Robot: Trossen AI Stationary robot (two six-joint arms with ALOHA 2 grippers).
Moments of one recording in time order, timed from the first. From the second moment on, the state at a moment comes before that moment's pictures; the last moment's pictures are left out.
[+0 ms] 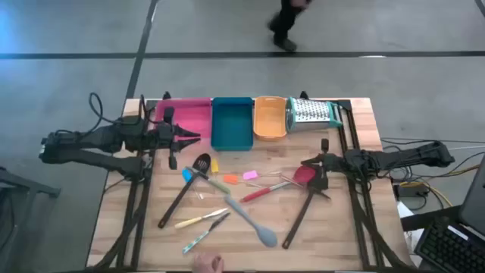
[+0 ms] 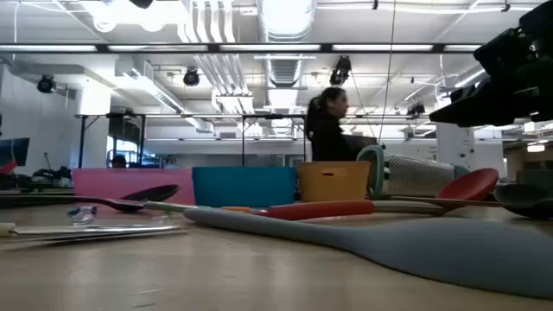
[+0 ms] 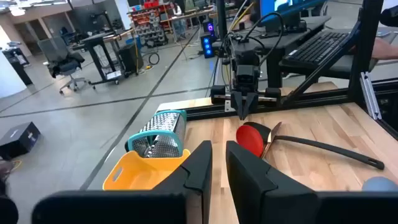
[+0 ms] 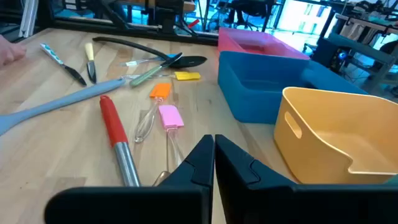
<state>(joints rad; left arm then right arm) 0.00 0.70 0.86 -0.27 -0.16 0.18 0.10 0.28 0.01 0.04 0.23 -0.06</state>
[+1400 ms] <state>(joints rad) 0.00 0.70 0.86 -0.27 -0.16 0.18 0.10 0.28 0.01 0.37 0.24 0.08</state>
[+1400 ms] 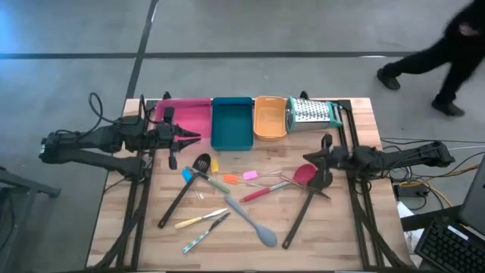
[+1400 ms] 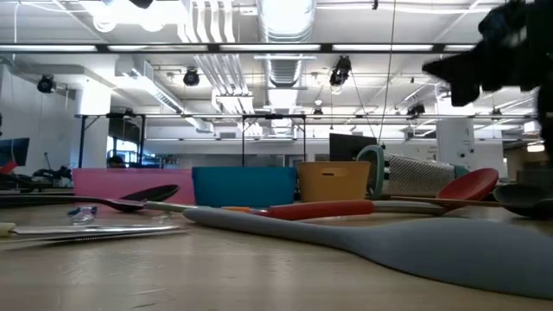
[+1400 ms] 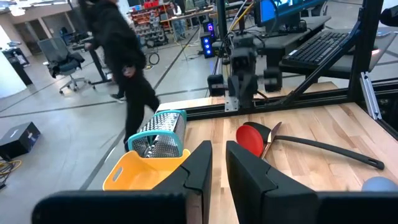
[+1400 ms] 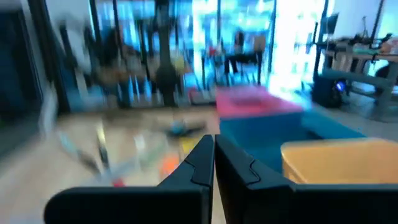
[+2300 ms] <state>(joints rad) 0.00 0.70 0.86 -0.27 -0.16 0.18 0.13 0.69 0.63 -0.19 0.32 0.26</state>
